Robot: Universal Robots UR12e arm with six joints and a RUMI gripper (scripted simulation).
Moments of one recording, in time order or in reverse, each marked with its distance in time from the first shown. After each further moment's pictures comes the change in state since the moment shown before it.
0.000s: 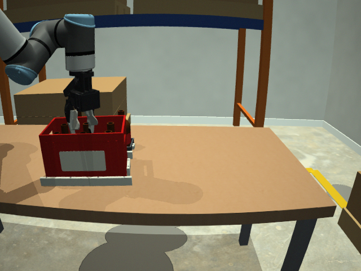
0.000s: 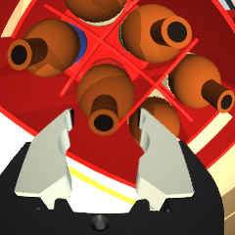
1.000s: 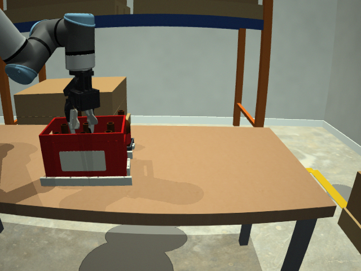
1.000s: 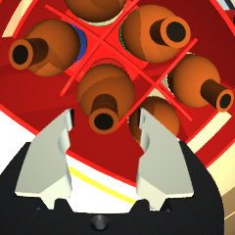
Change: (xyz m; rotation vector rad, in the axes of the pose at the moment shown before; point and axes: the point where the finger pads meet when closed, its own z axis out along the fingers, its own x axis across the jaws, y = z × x) arm 0.000 0.000 -0.002 0.000 0.000 0.000
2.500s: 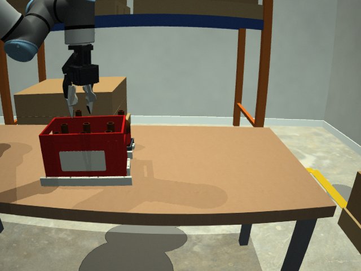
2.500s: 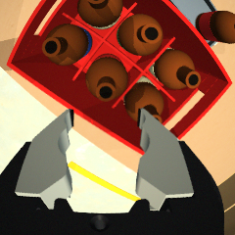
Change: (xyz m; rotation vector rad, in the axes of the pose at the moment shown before) arm 0.000 0.000 -0.074 0.000 0.000 0.000
